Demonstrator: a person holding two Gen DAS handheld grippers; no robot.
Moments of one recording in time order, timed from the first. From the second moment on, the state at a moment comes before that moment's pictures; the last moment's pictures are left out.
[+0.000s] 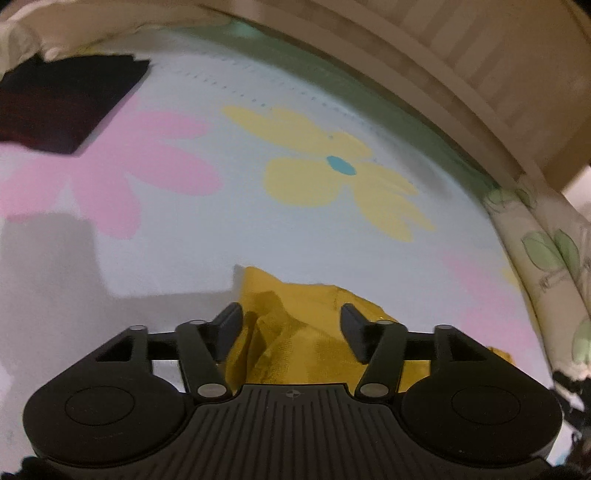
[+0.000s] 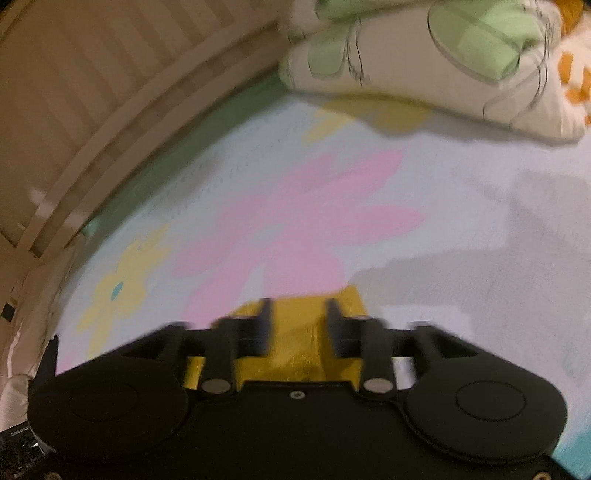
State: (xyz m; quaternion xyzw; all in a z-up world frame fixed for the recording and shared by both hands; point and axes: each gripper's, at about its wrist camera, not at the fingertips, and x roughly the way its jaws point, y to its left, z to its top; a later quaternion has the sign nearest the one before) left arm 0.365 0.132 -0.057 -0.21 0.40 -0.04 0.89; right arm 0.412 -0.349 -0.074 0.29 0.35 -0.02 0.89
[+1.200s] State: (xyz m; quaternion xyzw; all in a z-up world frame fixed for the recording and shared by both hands) left arm 0.374 0.047 -0.071 0.06 0.41 -0.07 0.91; right arm 0.408 -0.244 -0.097 0.01 0.34 0.11 0.93
